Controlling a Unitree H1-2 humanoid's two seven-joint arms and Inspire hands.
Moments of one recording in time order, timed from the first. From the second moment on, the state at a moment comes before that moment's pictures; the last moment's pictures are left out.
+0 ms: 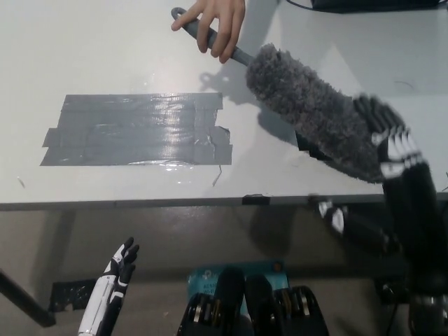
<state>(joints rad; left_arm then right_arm) 0.10 0.14 -0.04 -0.01 0.15 -0.15 -0.04 -0.24 -0.08 0.14 -0.59 -0.73 0.01 0.09</state>
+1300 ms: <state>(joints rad) 0.07 0.14 -0.05 -0.02 0.16 -0.15 -0.04 -0.92 0.01 0.17 0.51 -0.86 0.31 0.09</state>
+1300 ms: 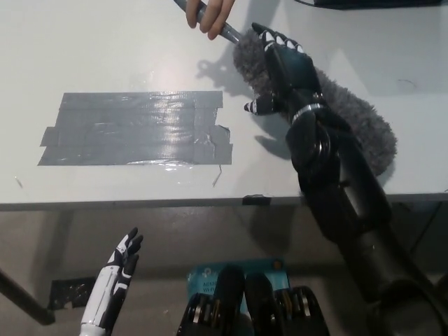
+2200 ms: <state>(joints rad) 0.06 0.15 -0.07 -0.03 0.16 -0.14 -0.04 -1.03 -0.05 0.26 0.84 -0.83 0.31 -0.26</state>
